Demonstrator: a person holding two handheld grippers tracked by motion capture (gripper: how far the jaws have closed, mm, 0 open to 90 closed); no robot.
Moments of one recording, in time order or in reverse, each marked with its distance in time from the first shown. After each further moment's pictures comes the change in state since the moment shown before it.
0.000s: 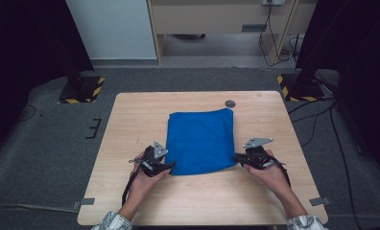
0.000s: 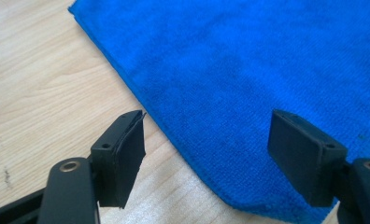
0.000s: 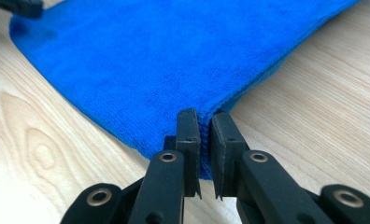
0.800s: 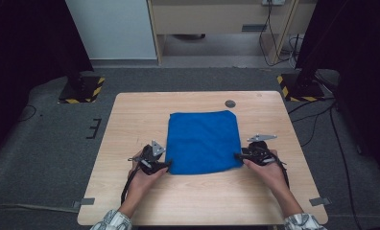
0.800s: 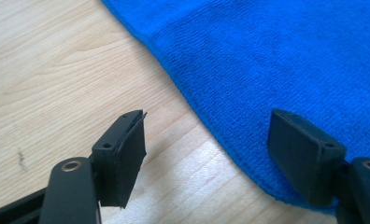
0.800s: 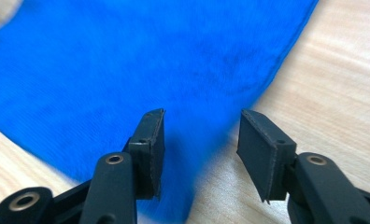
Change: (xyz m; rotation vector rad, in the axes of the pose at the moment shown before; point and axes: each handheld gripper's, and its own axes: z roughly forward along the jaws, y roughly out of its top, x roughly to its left) left arm 0.015 -0.008 0.010 0.039 0.050 -0.024; right arm -0.020 -0.004 0.008 -0.004 -0.101 0.197
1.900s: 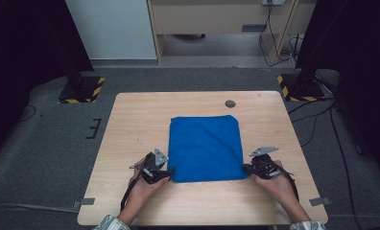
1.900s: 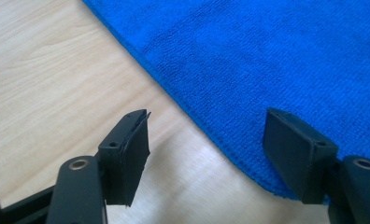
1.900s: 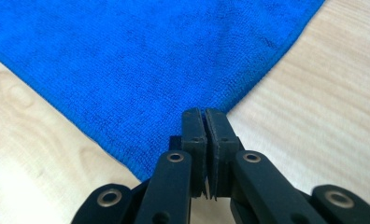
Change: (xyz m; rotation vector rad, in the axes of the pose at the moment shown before) left arm -0.031 -0.009 -0.020 0.015 -0.039 0.052; right arm 0.017 -0.032 -0.026 0.136 0.006 -0.119
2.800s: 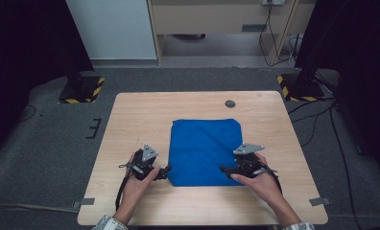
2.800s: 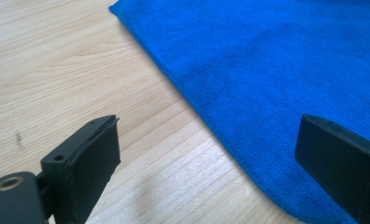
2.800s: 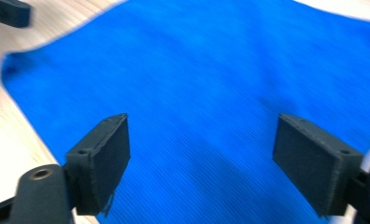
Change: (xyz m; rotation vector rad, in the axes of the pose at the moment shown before) left arm 0.030 -0.003 -0.016 -0.123 -0.043 -0.140; right arm 0.045 0.040 0.016 -0.181 0.048 -0.109
